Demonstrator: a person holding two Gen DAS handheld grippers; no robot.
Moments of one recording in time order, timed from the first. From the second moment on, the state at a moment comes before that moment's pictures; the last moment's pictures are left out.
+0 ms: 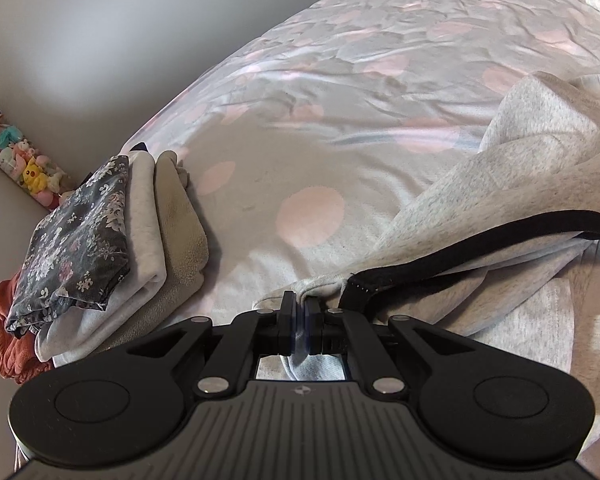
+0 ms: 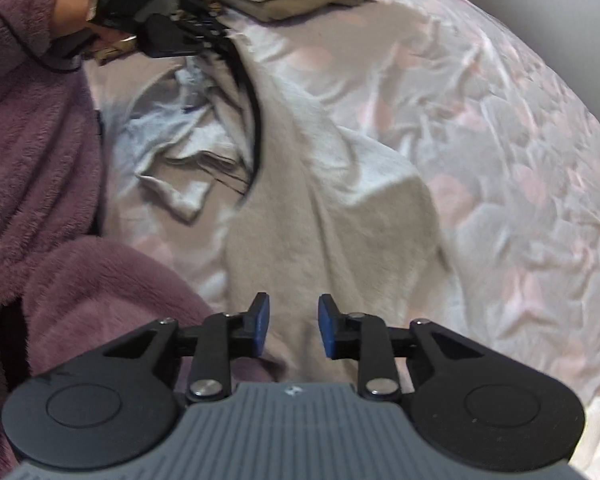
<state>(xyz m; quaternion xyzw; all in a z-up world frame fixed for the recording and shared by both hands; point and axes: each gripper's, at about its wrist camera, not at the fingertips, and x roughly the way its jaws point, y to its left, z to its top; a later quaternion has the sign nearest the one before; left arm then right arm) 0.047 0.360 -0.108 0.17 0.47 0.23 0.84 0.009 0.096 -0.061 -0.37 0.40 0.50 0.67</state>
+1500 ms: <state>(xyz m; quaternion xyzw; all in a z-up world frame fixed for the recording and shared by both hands) 0.037 0.353 -0.084 0.15 0.39 0.22 0.88 0.040 0.107 -0.076 -0.41 0.40 0.39 0.72</state>
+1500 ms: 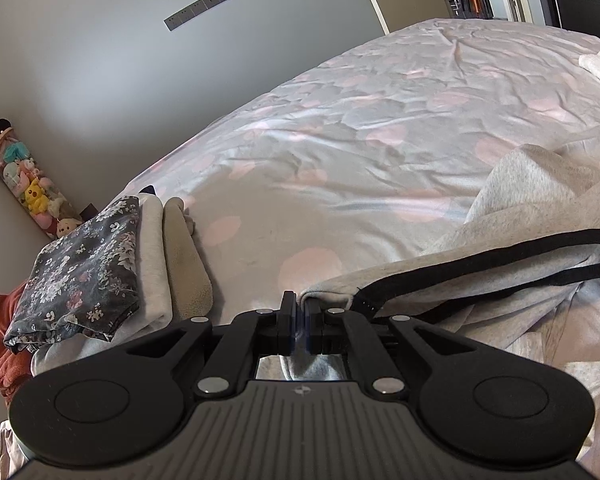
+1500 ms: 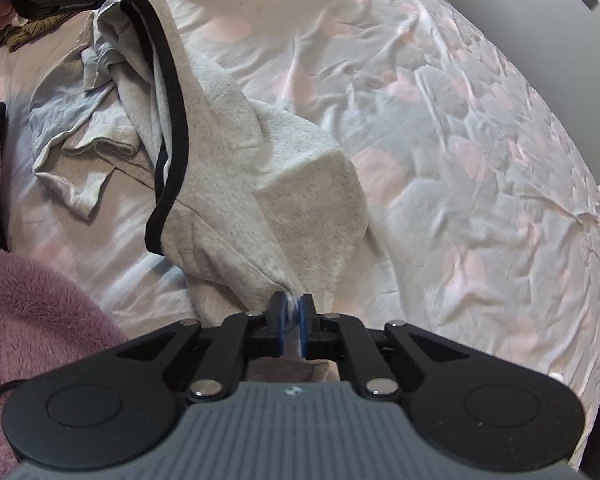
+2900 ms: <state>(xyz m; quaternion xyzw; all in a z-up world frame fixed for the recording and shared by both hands) 0.032 0.337 -0.078 0.19 0.36 0.21 0.89 0.024 0.173 -0.089 -0.57 0.33 0.42 0.63</state>
